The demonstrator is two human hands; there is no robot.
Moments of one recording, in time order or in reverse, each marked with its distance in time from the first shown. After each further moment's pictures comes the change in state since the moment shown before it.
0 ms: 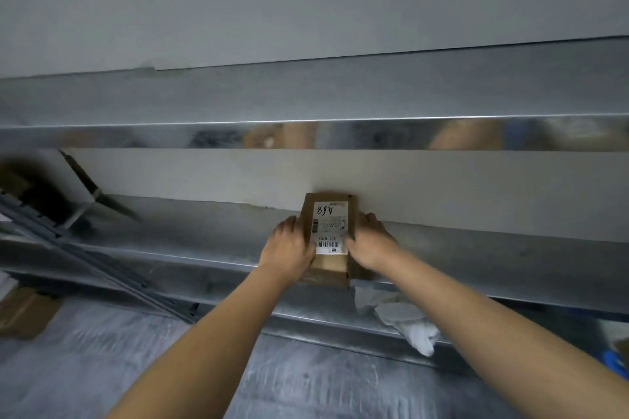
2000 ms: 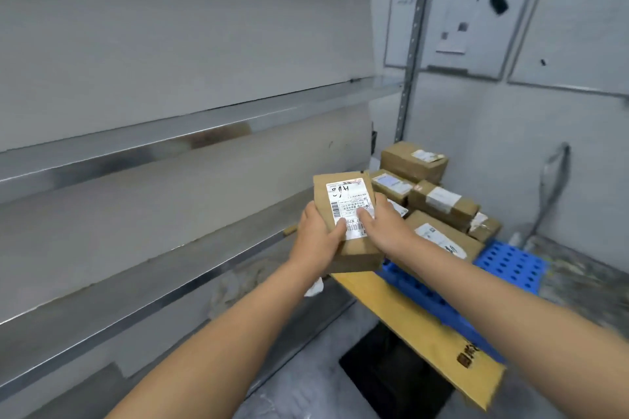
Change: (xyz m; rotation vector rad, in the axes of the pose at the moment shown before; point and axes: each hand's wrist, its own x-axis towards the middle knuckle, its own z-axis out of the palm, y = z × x) left_hand -0.285 0.227 -0.073 -0.954 -0.148 0.664; right_hand -0.477 -0.007 -0.023 0.328 0.899 0.673
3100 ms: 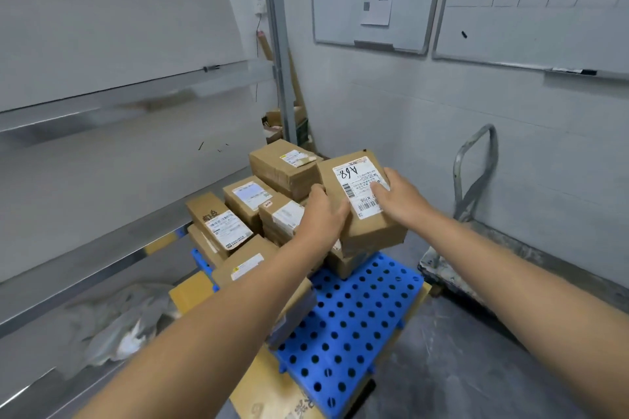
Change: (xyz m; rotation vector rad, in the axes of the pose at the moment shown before) left_hand 0.118 0.197 0.411 0.023 -0.166 -0.102; right_hand 0.182 0.344 -0.300 -0.010 0.059 0.018
